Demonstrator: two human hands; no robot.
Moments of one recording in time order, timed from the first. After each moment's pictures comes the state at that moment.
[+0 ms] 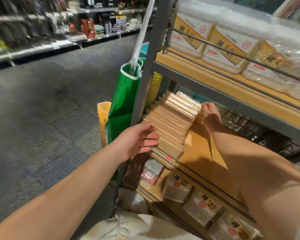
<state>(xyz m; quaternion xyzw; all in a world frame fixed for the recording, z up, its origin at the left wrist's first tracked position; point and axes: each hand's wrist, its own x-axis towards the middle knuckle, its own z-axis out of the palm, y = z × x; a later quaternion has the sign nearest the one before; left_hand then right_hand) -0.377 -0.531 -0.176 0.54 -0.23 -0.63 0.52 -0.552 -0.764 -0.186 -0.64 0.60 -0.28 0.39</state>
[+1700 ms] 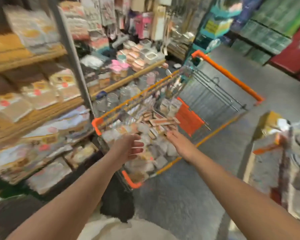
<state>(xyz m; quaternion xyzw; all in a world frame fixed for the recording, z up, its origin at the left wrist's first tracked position) -0.651 -0.137 -0.275 0.37 -0.44 -0.81 -0.04 -0.798 0.019 -0.259 -0.26 0.86 -0.30 0.32</state>
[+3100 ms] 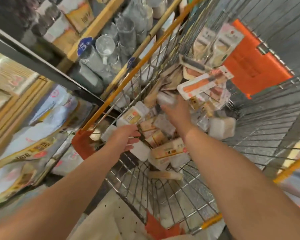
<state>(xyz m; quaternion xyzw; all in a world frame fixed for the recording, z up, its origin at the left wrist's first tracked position) -0.774 -0.281 -0.474 0.59 -0.45 -0.64 -0.20 -0.935 -0.157 -0.544 -0.01 0.88 -0.35 0.33</state>
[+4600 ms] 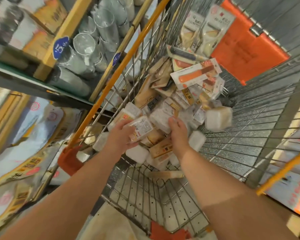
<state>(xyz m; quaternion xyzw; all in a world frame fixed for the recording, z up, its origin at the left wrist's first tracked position) -0.800 -0.282 -0.491 0.58 -0.42 -0.68 -0.16 -0.873 -0.114 -0.564 0.28 0.69 -0.56 0.35</state>
